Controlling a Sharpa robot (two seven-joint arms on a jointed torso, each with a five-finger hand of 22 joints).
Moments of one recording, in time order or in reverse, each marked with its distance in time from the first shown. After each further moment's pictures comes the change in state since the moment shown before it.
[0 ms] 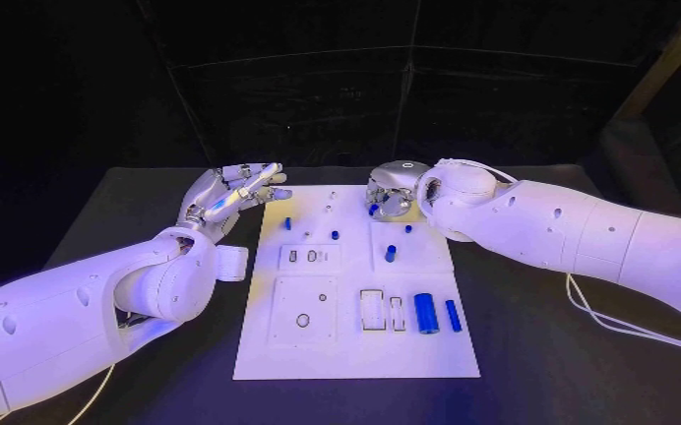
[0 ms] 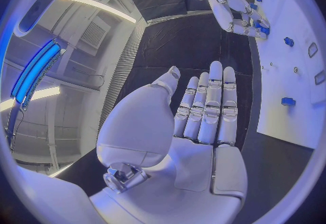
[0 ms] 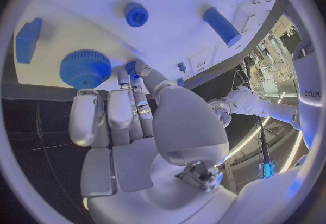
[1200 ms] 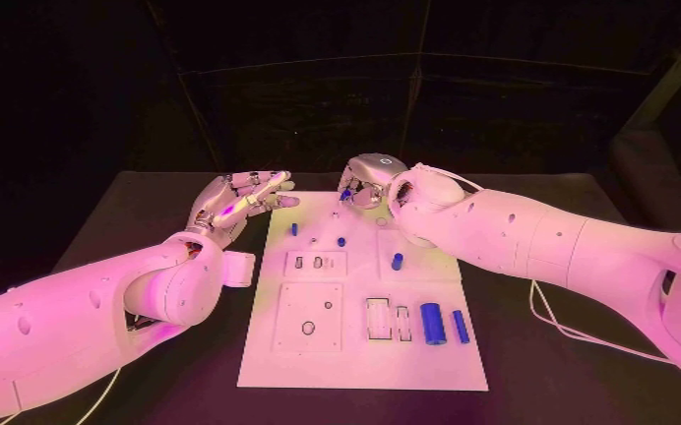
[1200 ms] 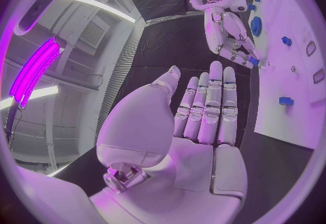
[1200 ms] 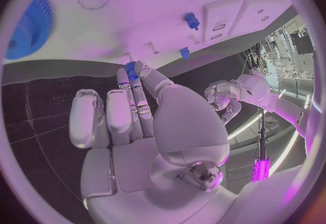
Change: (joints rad) left arm 0.001 0.008 0.000 -0.013 0.000 0.017 -0.009; left_hand 0.004 -0.004 0.001 -0.007 0.000 0.000 0.000 -0.003 0.000 0.000 0.000 -0.005 0.000 0.000 0.000 0.000 0.002 0.000 0.000 0.000 0.000 -0.002; right arm -0.001 0.184 0.001 -0.144 0.052 -0.215 -0.033; right_hand -0.006 -0.024 0.055 0.020 -0.017 -0.013 0.011 -0.020 -0.004 0.000 0.000 -0.021 0.003 0.000 0.000 0.018 0.001 0.000 0.003 0.004 0.012 0.017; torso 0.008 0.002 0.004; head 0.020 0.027
